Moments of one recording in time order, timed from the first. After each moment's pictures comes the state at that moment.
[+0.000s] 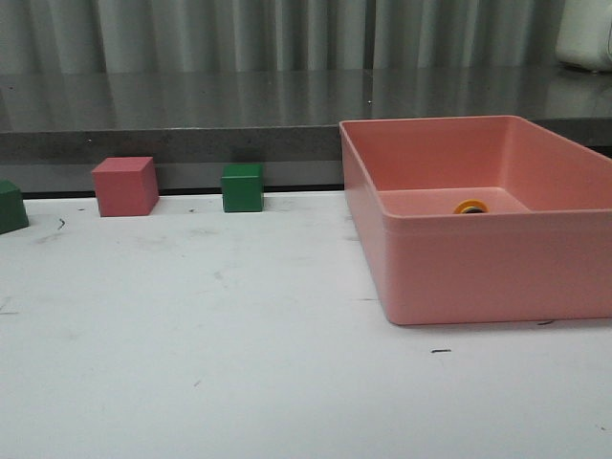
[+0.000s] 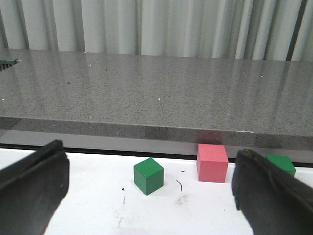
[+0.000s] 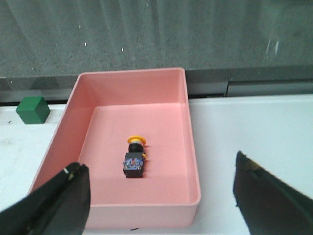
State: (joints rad) left arm 0.06 0.45 -0.56 0.07 0.28 -0.08; right arm -0.02 0.65 -0.74 0.18 0.52 -0.04
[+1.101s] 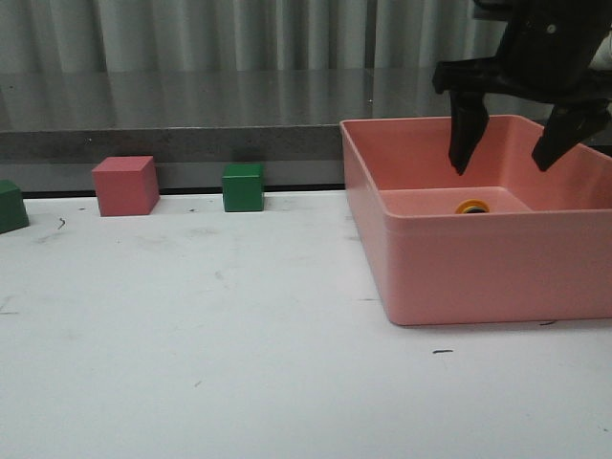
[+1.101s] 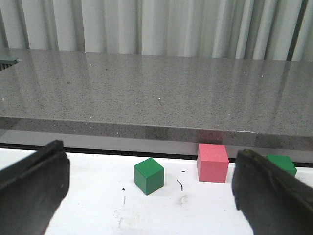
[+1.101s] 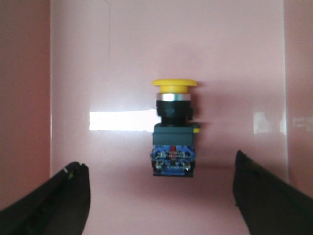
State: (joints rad) left arm 0.06 0.45 -0.56 0.07 0.28 -0.08; right arm 0.18 1.84 -1.45 0.04 0.78 0.23
